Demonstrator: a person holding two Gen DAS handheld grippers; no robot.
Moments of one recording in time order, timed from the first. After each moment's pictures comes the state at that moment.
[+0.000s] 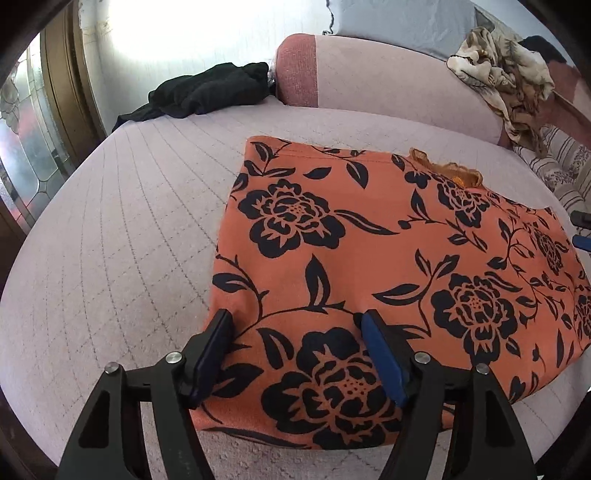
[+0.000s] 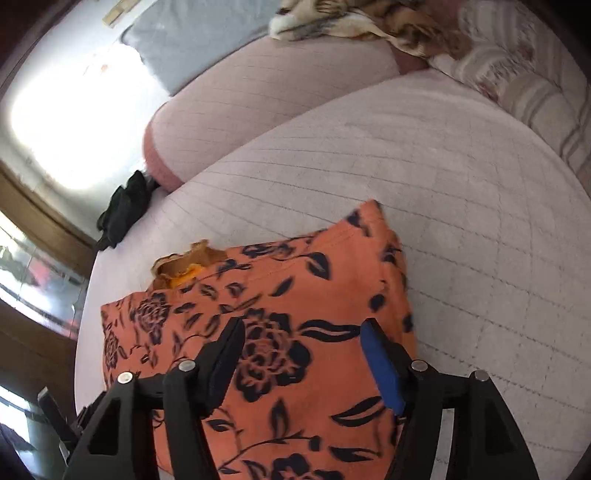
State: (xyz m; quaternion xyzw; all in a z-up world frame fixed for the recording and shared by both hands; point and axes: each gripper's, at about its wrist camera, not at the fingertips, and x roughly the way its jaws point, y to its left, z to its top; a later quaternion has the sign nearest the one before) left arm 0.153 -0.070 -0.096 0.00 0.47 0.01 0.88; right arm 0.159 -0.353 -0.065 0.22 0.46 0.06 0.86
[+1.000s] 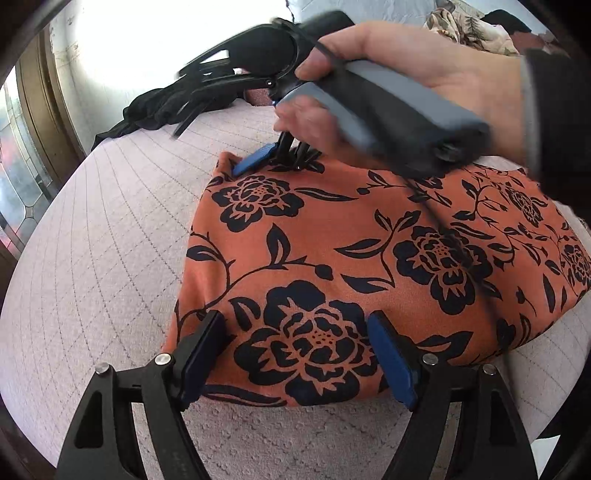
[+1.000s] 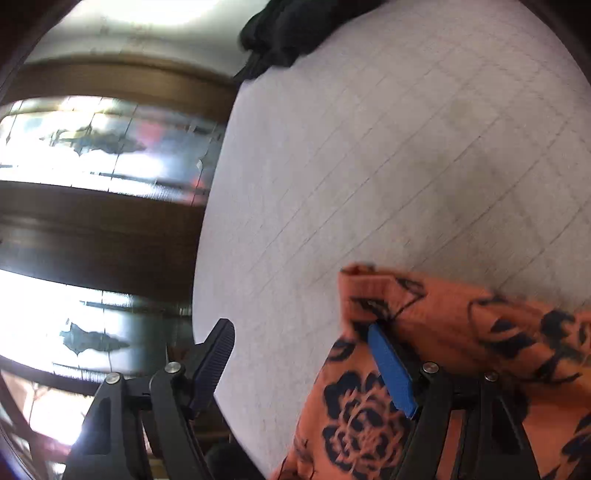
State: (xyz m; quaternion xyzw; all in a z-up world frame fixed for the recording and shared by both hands) left arm 0.134 -0.088 -0.108 0.06 0.46 -0.04 0.88; right arm 0.327 0.025 -0.142 0.27 0.60 0.38 0.65
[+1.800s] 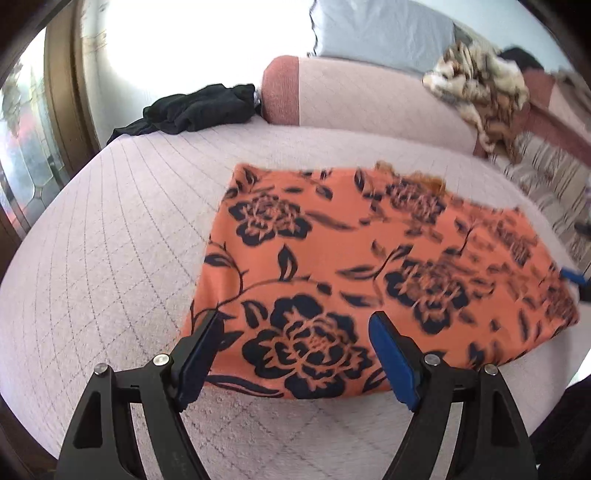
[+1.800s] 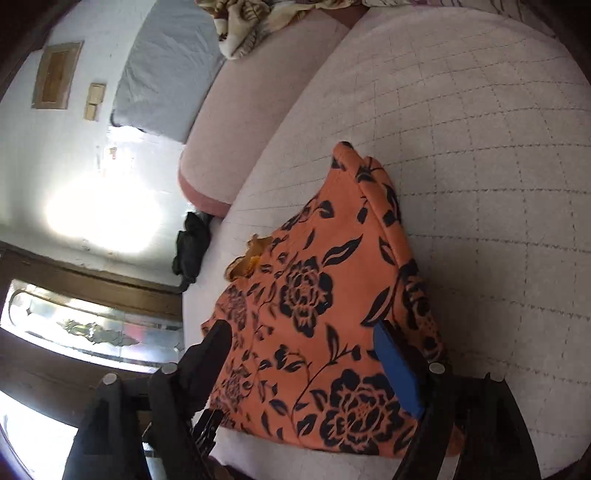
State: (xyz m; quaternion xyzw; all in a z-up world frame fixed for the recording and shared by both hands) left arm 0.103 -0.082 -0.081 -0.02 0.42 -0.03 0.91; right arm 0.057 -0.441 -0.096 0.47 0.42 0.14 0.77
